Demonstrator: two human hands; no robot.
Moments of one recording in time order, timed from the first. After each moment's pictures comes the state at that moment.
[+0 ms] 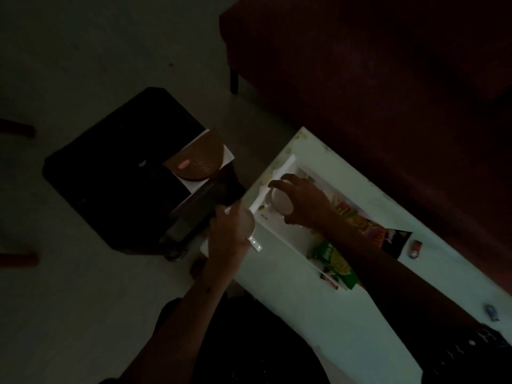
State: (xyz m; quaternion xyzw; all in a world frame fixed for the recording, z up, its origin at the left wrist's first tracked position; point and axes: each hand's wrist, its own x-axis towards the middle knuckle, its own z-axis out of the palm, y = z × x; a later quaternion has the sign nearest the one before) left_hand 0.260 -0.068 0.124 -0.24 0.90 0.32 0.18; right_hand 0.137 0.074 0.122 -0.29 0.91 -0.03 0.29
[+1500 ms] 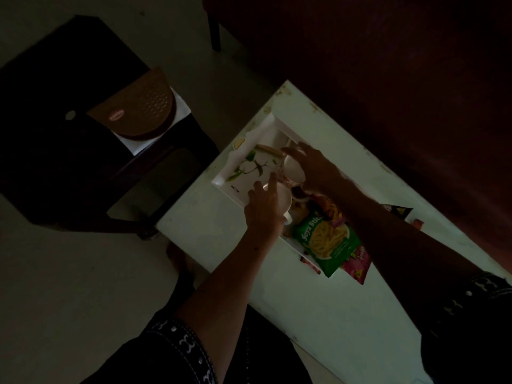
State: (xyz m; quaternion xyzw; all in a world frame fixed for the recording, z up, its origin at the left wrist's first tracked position) left_hand 0.209 0.084 0.010 -0.20 0.90 0.31 0.22; right_hand 0.089 0.188 0.010 -0.25 0.92 -0.03 0.31
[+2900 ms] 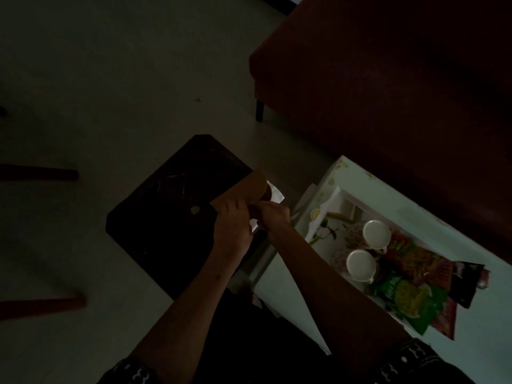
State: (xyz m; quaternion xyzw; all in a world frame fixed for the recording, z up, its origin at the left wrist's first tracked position) left_hand 0.191 -0.222 0.088 -0.16 0.96 0.22 0.10; right_hand 0.133 -0.144 0.076 0.35 0.68 -0.57 0.31
